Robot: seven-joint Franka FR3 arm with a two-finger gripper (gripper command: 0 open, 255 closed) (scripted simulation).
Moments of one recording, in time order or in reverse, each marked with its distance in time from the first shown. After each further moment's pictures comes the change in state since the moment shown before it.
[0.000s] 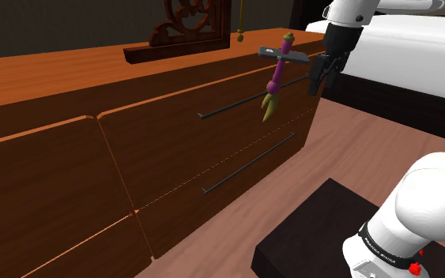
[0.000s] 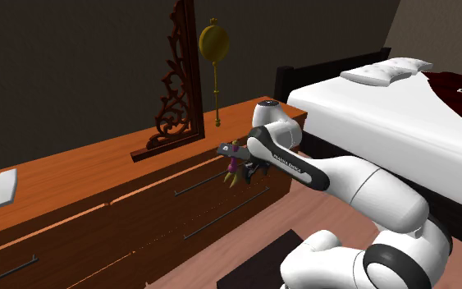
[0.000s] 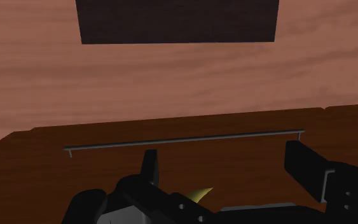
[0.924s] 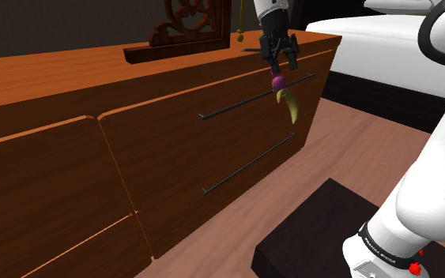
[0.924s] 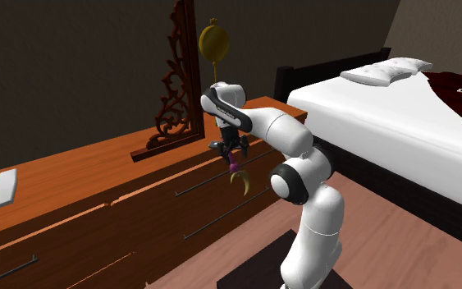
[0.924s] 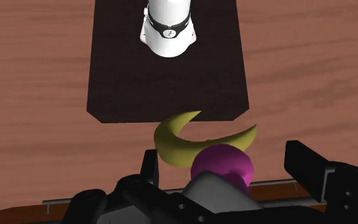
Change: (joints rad) arm 0.017 0.878 -0.001 0.926 0.050 -0.639 0.016
